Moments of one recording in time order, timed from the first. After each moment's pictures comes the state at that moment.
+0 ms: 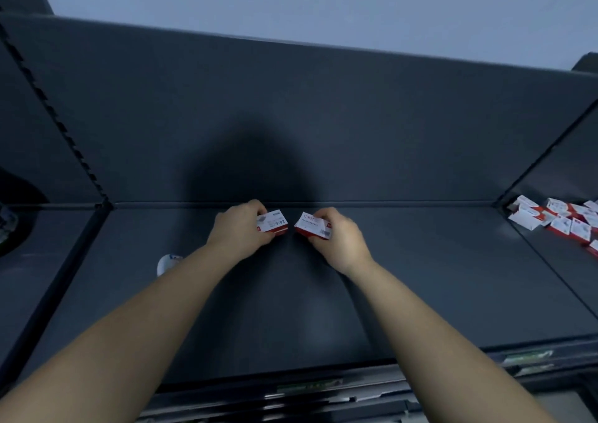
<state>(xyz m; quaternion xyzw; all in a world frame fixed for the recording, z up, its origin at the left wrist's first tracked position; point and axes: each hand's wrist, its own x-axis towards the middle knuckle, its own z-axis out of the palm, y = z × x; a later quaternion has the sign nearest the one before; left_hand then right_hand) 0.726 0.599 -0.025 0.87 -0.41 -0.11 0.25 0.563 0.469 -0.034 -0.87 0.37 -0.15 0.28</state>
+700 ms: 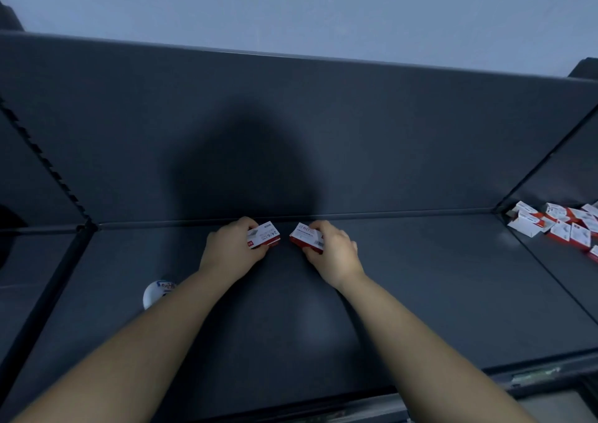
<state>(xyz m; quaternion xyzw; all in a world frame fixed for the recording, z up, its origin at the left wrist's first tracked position) 0.740 0.587 -0.054 0.86 -0.40 -0.10 0.30 0.579 0.453 -0.055 -0.88 0.39 -0.13 0.25</state>
